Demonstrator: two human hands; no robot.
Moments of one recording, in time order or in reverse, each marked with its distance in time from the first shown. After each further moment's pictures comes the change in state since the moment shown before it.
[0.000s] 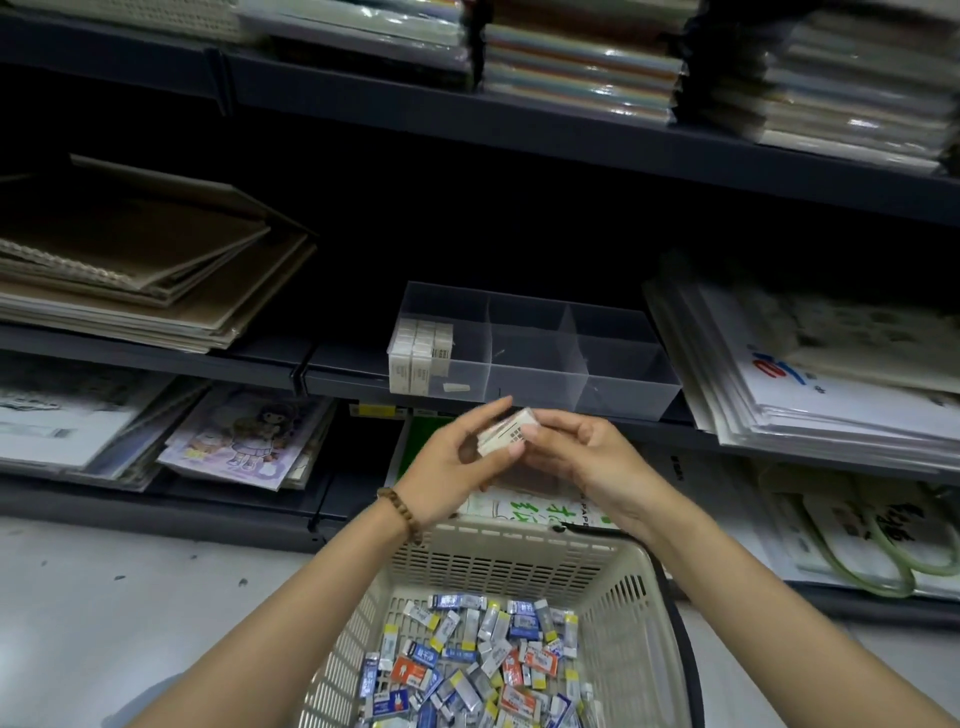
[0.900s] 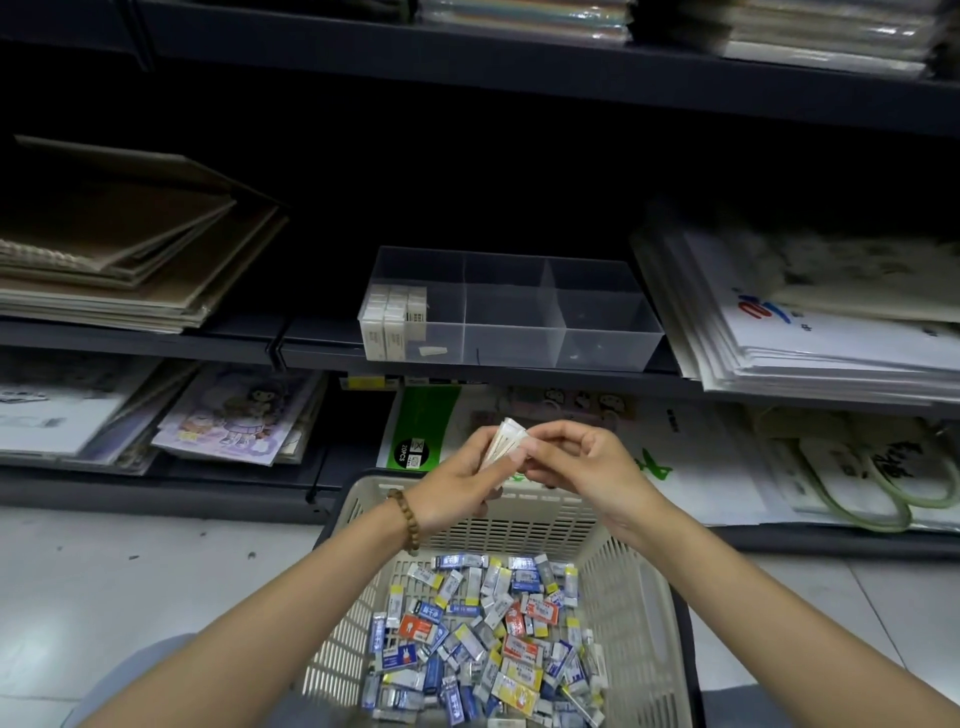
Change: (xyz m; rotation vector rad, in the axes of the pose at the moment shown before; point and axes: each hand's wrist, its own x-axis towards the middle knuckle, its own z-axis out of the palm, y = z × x) left_hand -0.018 -0.025 0.036 0.050 -0.227 -0.282; right_hand -0.032 0.042 -0.014 0.089 0.167 0.101
